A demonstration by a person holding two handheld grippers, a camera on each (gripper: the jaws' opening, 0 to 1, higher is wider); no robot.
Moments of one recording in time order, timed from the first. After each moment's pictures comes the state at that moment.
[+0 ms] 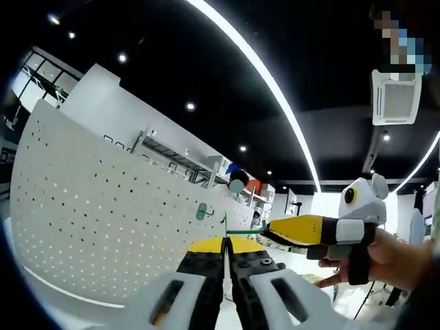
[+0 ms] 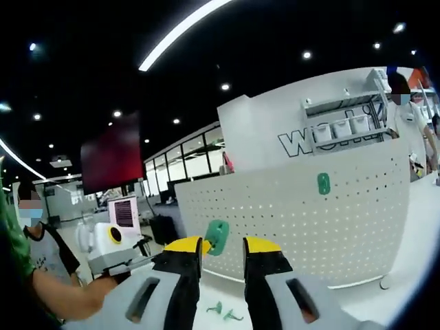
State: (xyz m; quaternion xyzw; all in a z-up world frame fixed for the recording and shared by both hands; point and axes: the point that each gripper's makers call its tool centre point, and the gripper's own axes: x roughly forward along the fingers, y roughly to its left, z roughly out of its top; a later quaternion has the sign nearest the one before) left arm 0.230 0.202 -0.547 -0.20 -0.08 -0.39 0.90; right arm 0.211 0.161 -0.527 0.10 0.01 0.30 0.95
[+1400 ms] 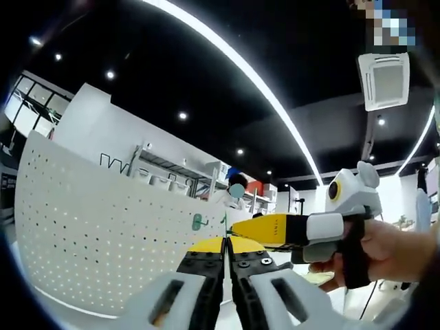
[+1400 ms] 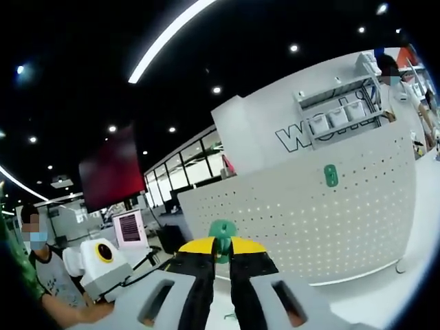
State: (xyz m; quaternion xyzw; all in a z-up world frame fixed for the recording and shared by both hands) left arm 0.216 0.196 -0.529 -0.15 -0.12 -0.38 0.90; right arm 0.219 0.175 -0.521 0.15 0.02 0.30 0.94
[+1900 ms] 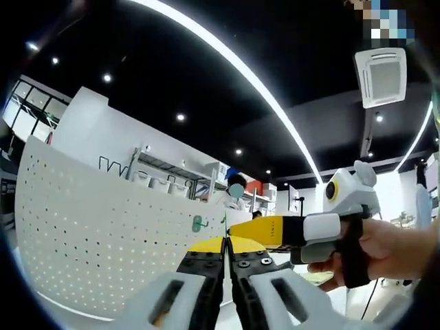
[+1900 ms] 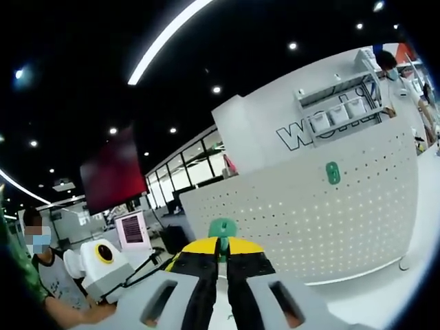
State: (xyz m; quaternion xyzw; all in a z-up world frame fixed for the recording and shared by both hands) left arm 0.215 0.196 -0.528 -0.14 -0.13 -0.38 0.90; right arm 0.219 0.177 -0.521 0.16 0.02 0.30 0.94
